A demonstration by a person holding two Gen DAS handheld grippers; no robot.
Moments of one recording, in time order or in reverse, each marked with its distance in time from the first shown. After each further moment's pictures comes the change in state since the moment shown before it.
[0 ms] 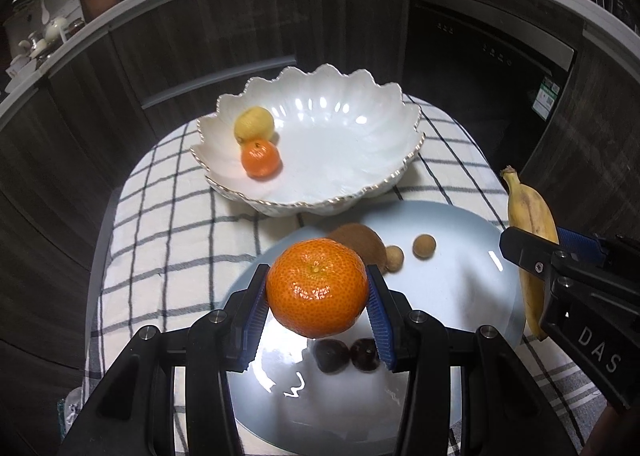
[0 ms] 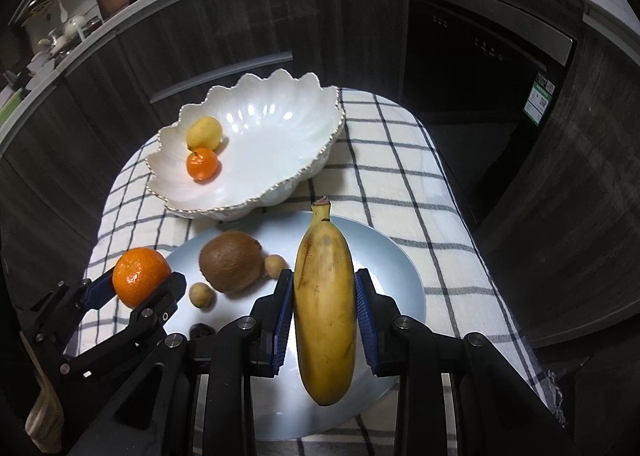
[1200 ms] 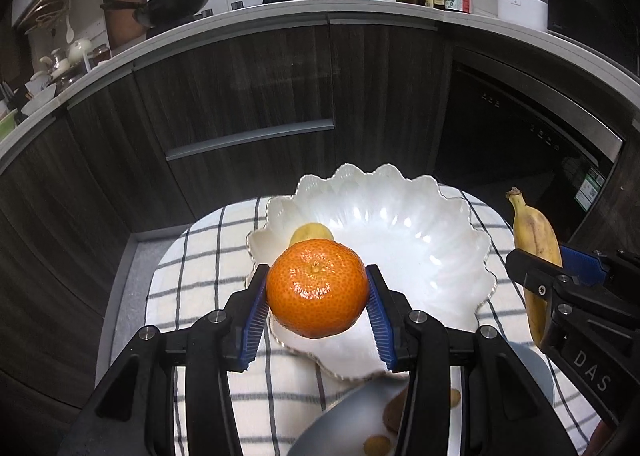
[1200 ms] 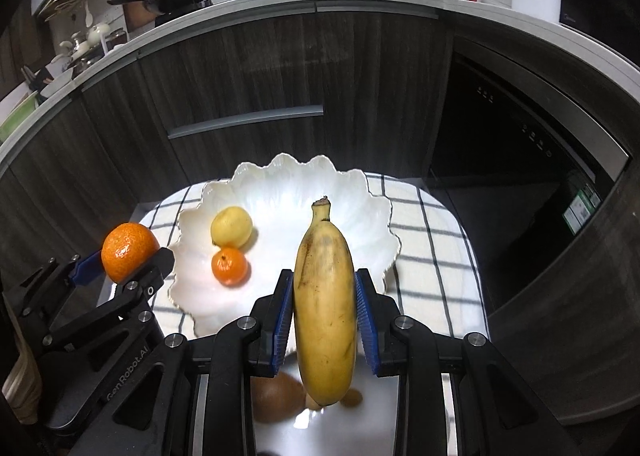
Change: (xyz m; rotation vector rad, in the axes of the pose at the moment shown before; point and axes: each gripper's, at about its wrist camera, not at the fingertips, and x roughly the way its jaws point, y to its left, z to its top) left arm 0.025 0.060 0.108 -0.042 -0.162 0.065; right arm 0.033 0.043 0.114 -0.086 -0.123 0.030
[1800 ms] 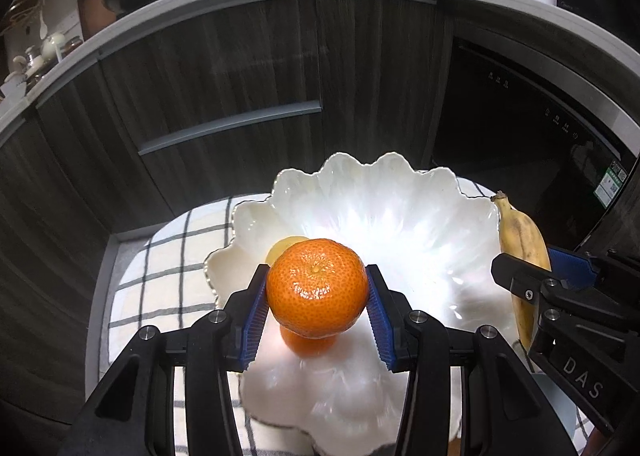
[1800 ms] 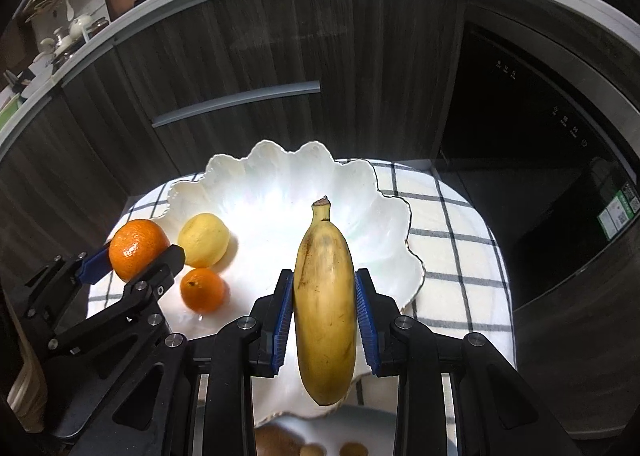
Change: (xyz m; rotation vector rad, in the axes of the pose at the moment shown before) left arm 0.085 -0.008 0.018 0.039 0.062 -0.050; right arm 0.080 -0.006 0.022 0.022 0.092 0.007
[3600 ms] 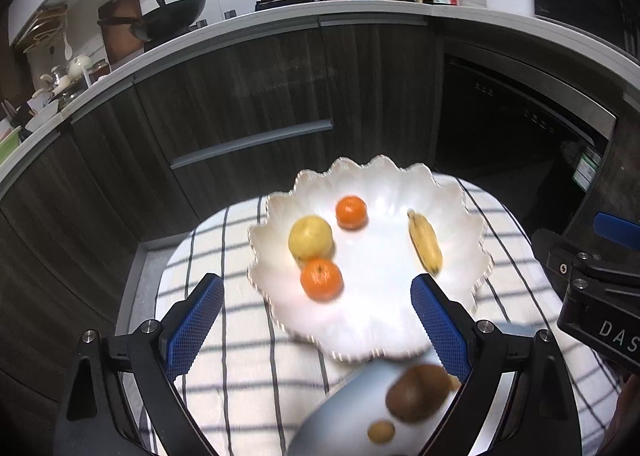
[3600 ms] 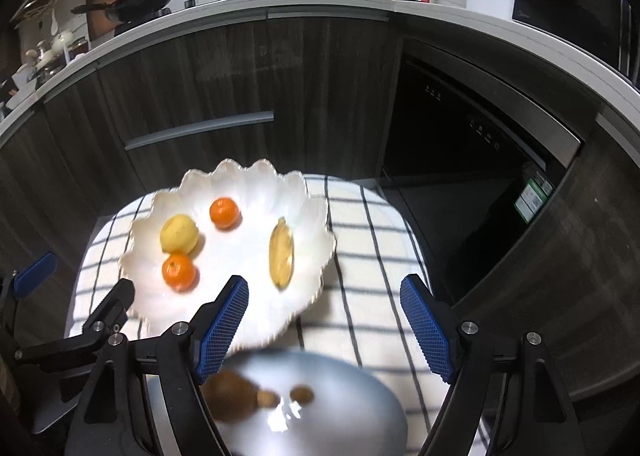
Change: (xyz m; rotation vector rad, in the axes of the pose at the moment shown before) left arm -0.105 -0.012 -0.048 0.030 -0.071 0.073; right arm -0.103 -0.013 -0.055 0.033 -0.113 -0.162
